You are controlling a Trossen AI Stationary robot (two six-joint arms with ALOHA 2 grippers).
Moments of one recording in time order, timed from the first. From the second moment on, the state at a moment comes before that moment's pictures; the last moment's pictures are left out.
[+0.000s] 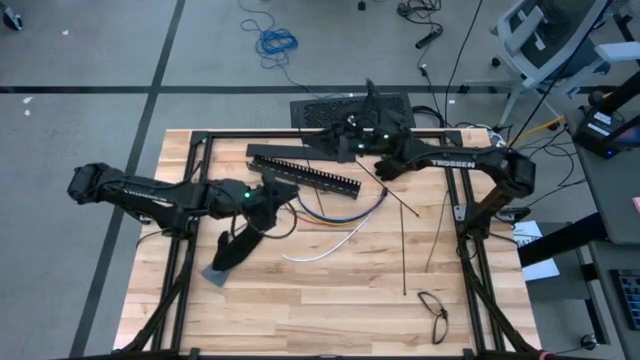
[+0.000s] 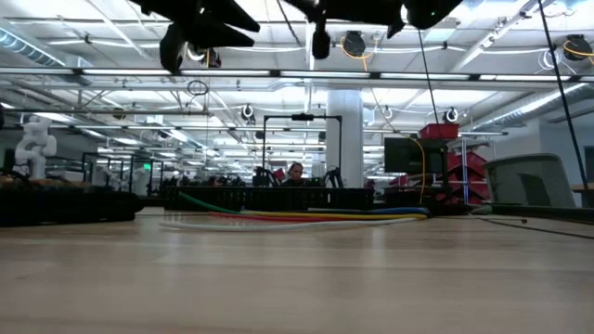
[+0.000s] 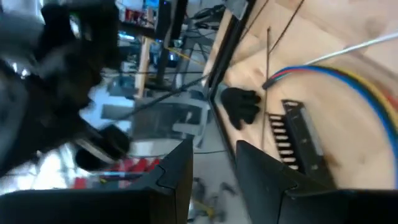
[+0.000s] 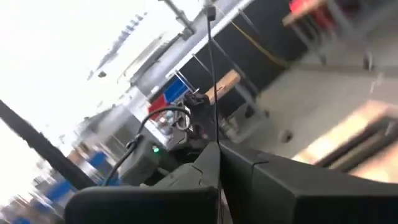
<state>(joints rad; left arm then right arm) -0.11 1.07 0.74 0.06 -0.39 1.29 -0.33 1.62 1.23 0.56 -0.33 0.89</state>
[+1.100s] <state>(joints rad) -0.18 1.10 0.80 0.08 -0.43 1.63 -0.31 1.76 1.23 0.65 -0.21 1.38</state>
